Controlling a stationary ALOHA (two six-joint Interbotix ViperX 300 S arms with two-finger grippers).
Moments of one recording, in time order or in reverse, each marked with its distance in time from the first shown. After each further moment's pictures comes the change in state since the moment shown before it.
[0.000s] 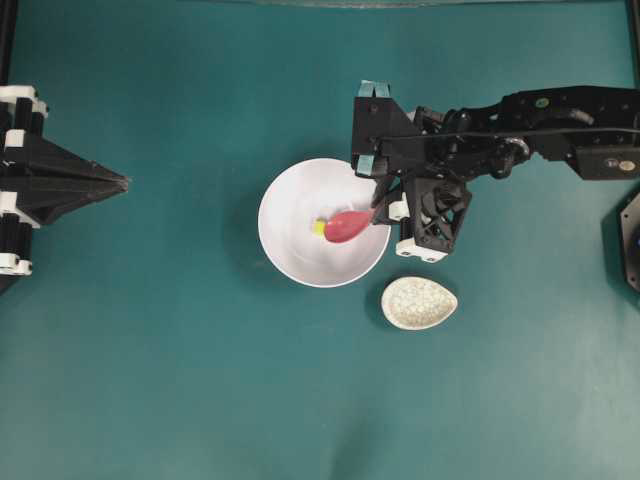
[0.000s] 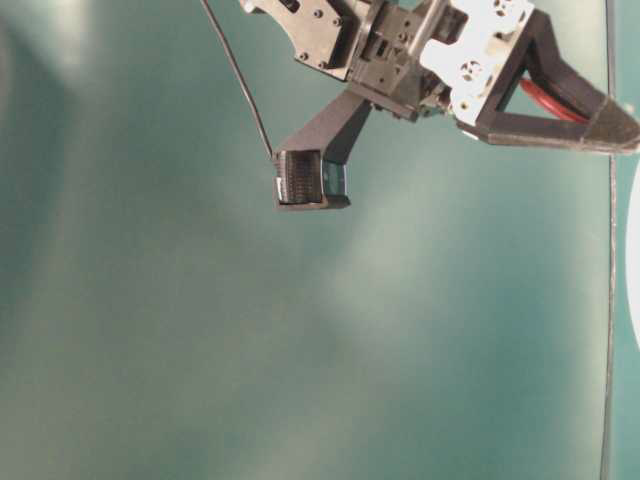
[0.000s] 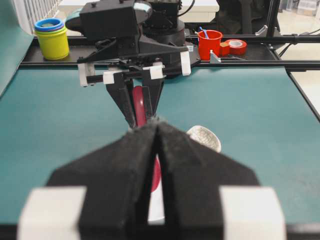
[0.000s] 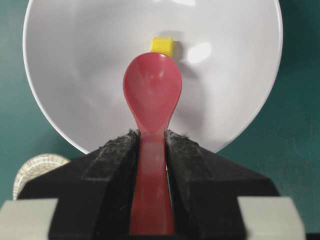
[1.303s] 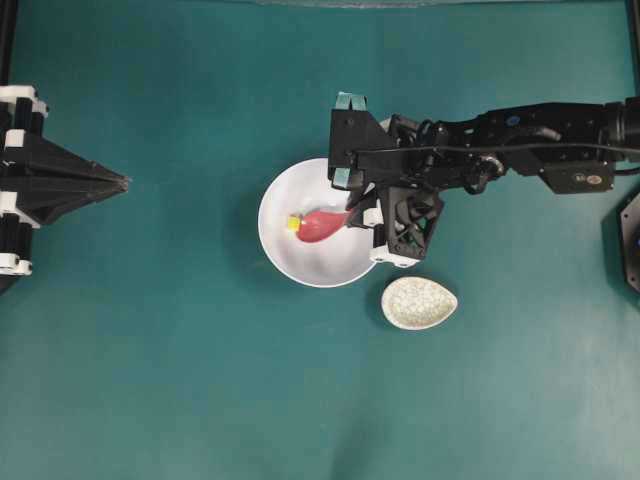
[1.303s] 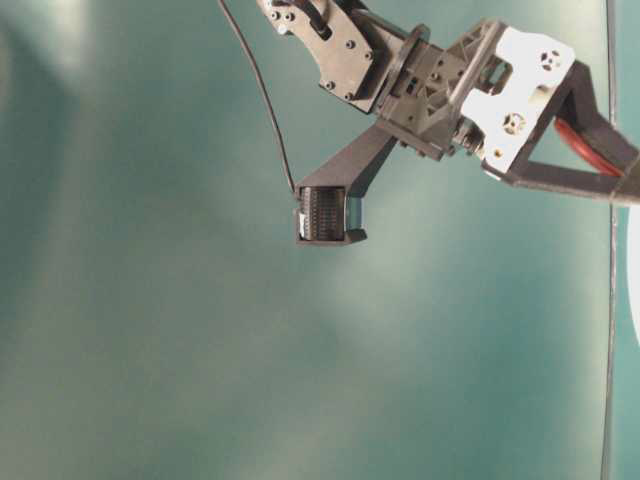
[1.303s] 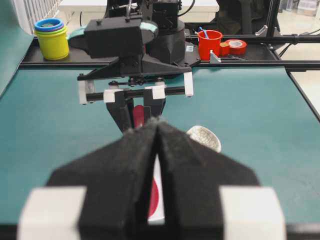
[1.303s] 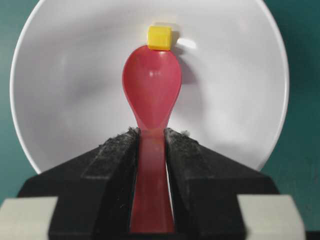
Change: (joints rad) left arm 0.000 0.000 -0.002 0.000 -0.002 0.000; right arm 0.029 0.081 -0.025 0.000 -0.181 -0.012
